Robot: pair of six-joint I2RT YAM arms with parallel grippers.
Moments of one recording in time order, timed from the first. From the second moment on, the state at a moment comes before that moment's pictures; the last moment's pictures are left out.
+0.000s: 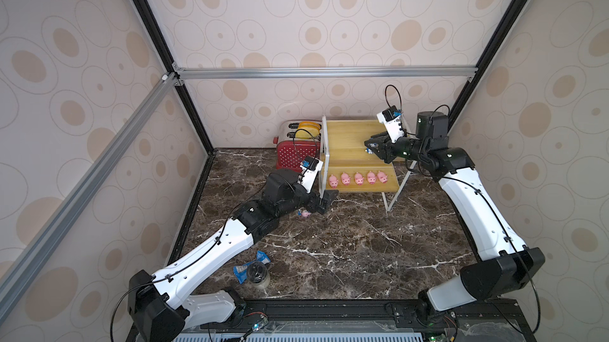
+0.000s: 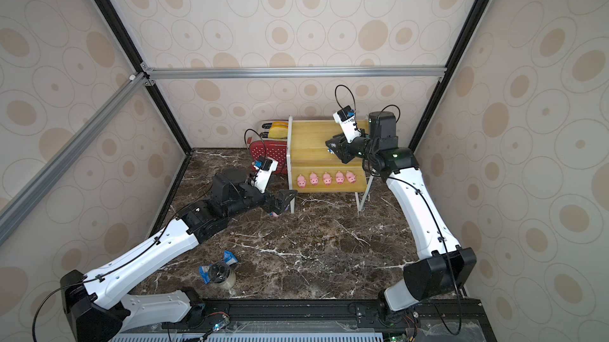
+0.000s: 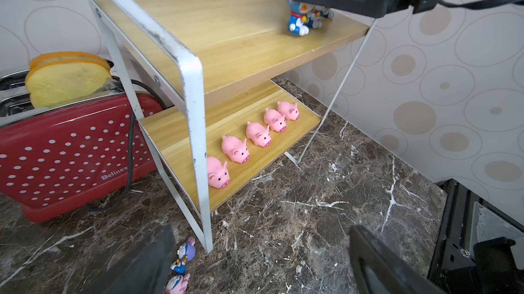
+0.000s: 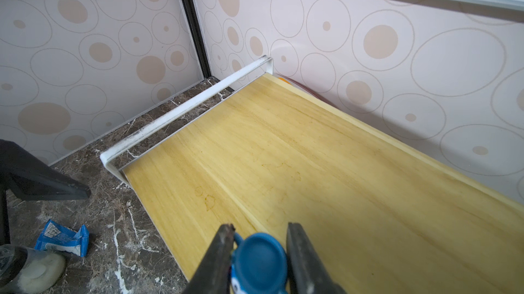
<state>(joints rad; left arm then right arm) -0.74 1.21 1.12 -0.25 0.08 -0.14 0.32 1.51 1.70 -0.61 -0.50 -0.22</state>
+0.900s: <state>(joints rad) -0.74 1.21 1.11 -0.25 0.08 -0.14 0.32 1.51 1.70 -0.63 -0.52 -0.21</state>
